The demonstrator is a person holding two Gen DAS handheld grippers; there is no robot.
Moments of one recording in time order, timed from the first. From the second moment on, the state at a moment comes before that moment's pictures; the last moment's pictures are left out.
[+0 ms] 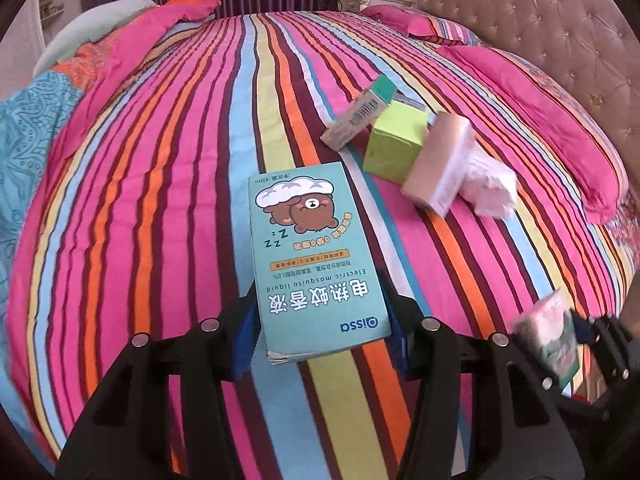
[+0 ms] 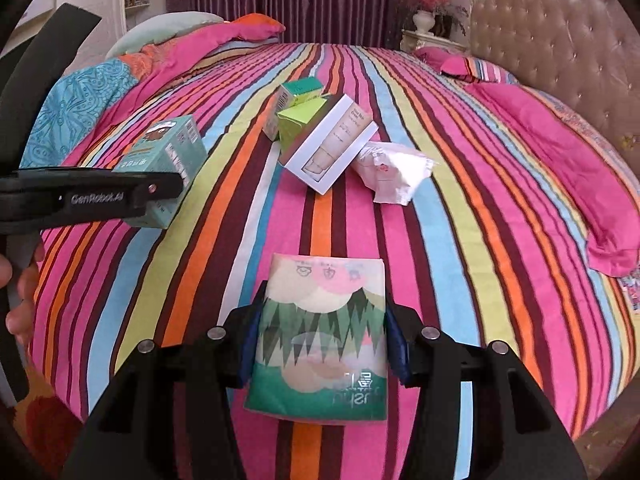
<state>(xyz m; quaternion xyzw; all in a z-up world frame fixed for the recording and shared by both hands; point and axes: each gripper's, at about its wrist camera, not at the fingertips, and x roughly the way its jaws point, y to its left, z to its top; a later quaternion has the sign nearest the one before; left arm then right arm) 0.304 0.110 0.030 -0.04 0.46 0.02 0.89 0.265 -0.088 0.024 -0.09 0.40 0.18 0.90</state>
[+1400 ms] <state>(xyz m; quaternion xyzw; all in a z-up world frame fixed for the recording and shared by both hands) 0.028 0.010 -0.052 -0.03 0.52 -0.07 0.85 0.108 -0.176 -0.051 0.03 0.57 0.24 0.79</state>
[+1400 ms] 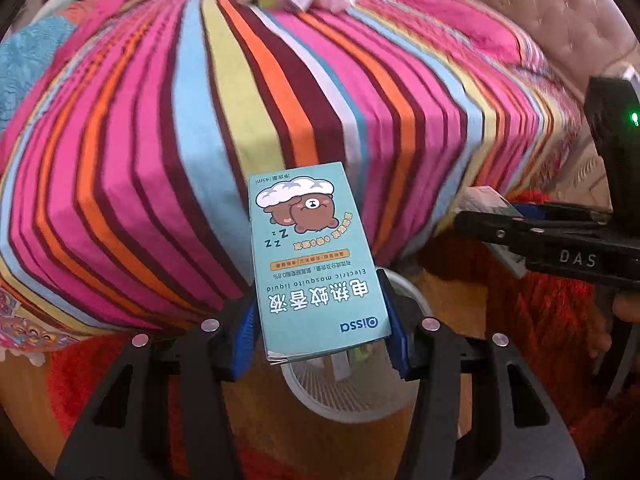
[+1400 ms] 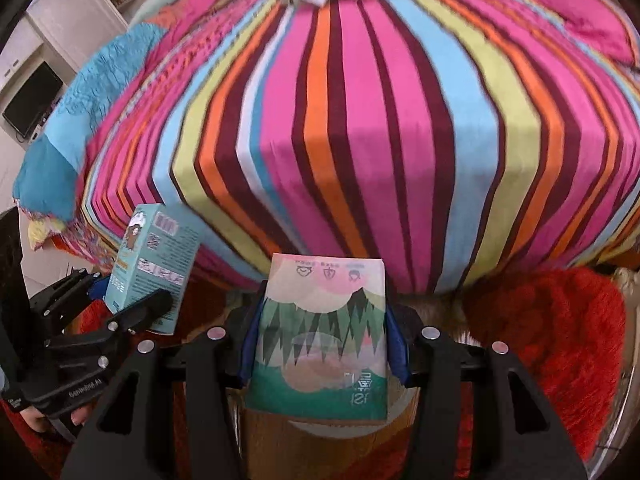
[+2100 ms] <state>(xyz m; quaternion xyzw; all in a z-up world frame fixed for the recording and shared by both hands) 0.058 -0.016 -0.161 -0.04 0.69 -0.09 0.72 0.128 -0.170 -0.160 0.14 0.74 0.20 0.63</state>
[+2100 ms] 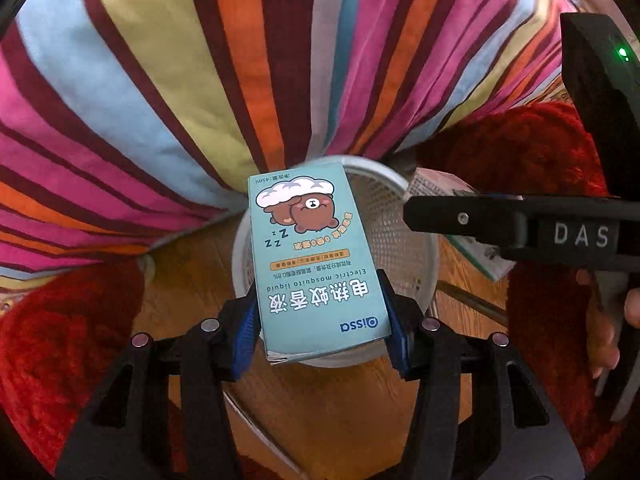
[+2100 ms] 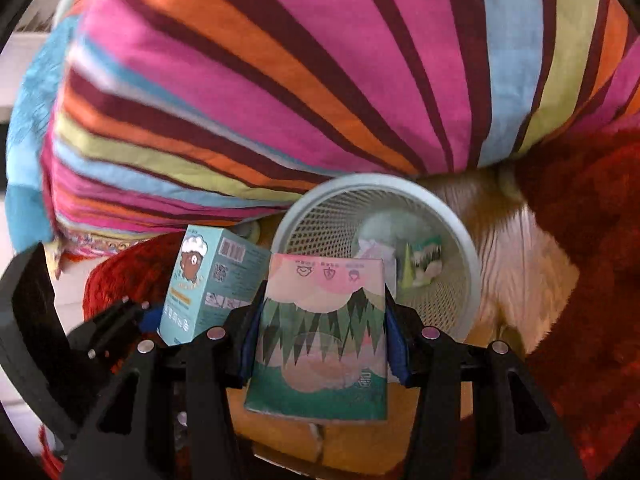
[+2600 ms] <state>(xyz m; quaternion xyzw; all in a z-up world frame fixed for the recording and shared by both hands) 0.066 -0.009 -0.210 -0.08 0.75 -0.08 0.65 0.133 -0.156 -0.217 0.12 0.79 0.15 0.58</state>
